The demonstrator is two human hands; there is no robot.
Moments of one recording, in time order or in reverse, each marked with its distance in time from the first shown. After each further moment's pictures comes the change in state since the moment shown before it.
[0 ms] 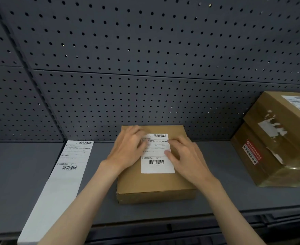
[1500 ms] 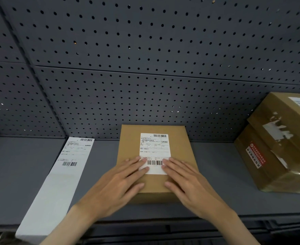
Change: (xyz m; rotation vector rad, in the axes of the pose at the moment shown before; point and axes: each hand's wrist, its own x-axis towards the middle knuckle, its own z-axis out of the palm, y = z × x) left_hand -0.109 0.014 -0.013 0.071 -0.247 0.219; right_hand -0.063 0.025 0.017 0.001 -0.140 -0.341
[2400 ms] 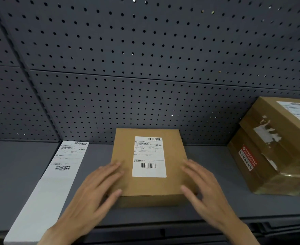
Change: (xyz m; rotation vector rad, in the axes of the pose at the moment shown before) left_hand -0.037 0.000 0.001 -0.183 0.316 -0.125; right_hand -0.041 0.024 -0.011 0.176 0.220 0.178
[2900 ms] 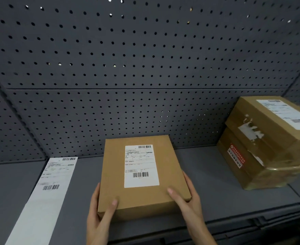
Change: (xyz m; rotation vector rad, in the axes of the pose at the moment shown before) left_hand 0.001 0.041 0.056 -0.965 0.422 -0.838; right_hand 0.000 -0.035 0.047 1.065 0.296 0.749
